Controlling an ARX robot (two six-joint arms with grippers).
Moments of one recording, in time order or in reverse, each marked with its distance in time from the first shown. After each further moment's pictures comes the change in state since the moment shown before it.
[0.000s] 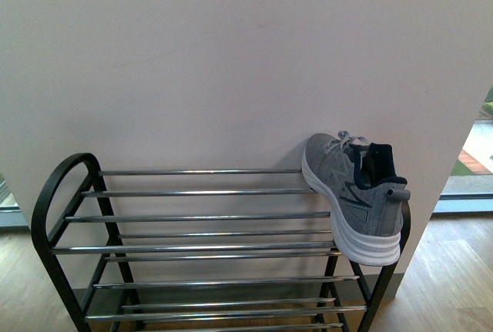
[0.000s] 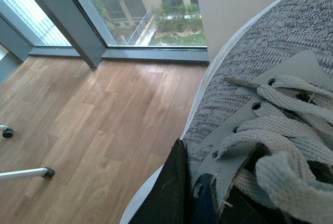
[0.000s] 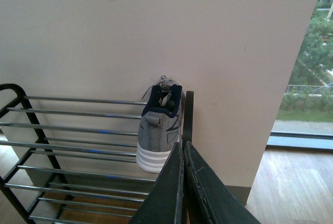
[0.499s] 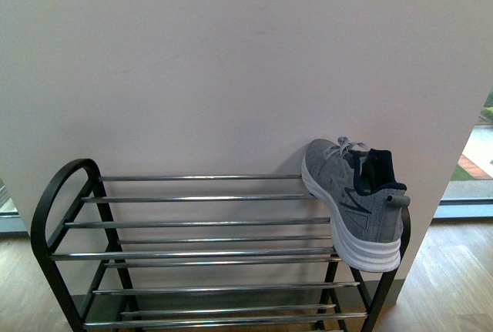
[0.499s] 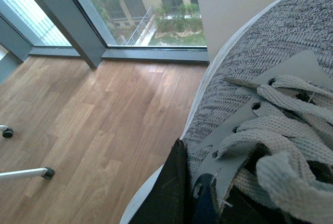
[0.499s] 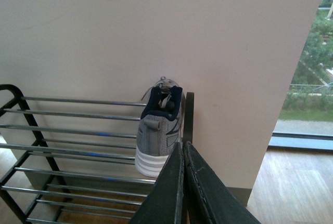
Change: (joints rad) left arm 0.000 0.000 0.000 0.000 0.000 0.000; right arm 0.000 0.164 0.000 0.162 0.000 0.000
